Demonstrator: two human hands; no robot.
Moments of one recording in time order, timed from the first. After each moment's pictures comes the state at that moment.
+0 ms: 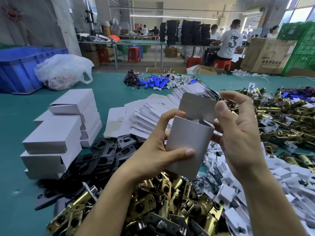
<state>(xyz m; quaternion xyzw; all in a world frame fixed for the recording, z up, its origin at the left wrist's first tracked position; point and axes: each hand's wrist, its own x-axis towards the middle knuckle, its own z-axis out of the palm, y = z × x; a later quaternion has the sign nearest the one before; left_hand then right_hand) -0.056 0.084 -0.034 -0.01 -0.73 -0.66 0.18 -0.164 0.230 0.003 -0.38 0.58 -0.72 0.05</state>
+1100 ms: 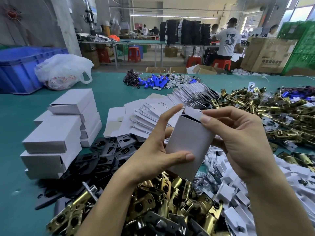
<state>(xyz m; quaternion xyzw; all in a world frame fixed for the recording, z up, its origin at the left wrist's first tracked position) -0.052 0.087 -0.033 -0.02 -0.74 -0.65 0.19 -0.159 0.237 0.014 -0.31 0.59 -0.73 0.12</state>
